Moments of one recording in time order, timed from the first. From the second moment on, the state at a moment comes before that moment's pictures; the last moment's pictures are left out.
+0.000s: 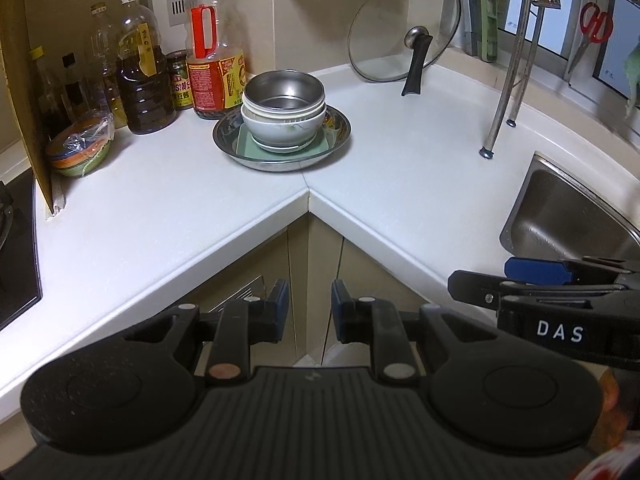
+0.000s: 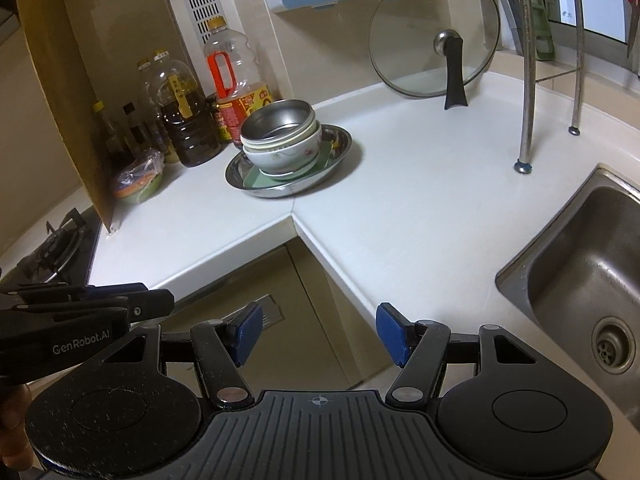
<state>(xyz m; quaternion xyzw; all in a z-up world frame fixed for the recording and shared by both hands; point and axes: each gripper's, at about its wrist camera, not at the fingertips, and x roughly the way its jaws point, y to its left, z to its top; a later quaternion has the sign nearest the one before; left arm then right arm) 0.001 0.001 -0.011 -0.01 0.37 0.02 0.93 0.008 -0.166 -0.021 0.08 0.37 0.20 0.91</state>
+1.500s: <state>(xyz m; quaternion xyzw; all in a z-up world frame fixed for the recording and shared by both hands) 0.004 0.030 -0.014 -0.02 0.38 -0.03 0.93 0.013 -0.130 -0.024 0.08 0.38 0.17 0.91</state>
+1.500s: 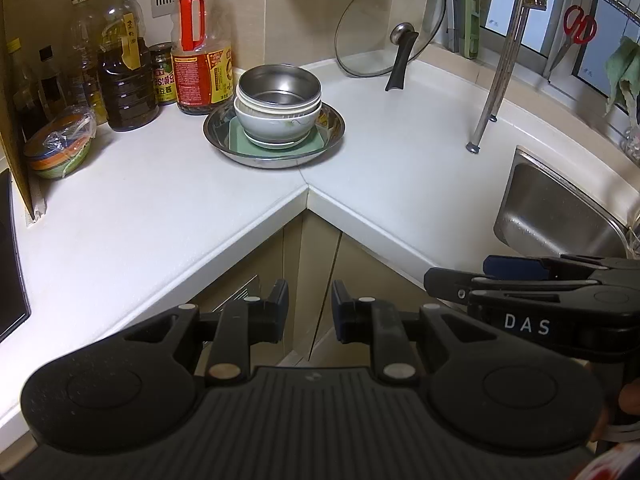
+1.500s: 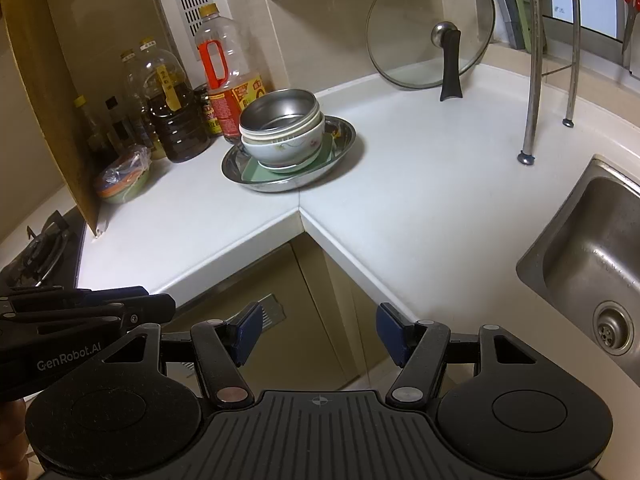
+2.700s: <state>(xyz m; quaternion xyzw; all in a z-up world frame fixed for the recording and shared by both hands) 0.008 0.030 -0.014 -0.02 0.38 -0.03 0.93 0.019 -0.130 -0.024 0.08 0.38 0.17 0.91</state>
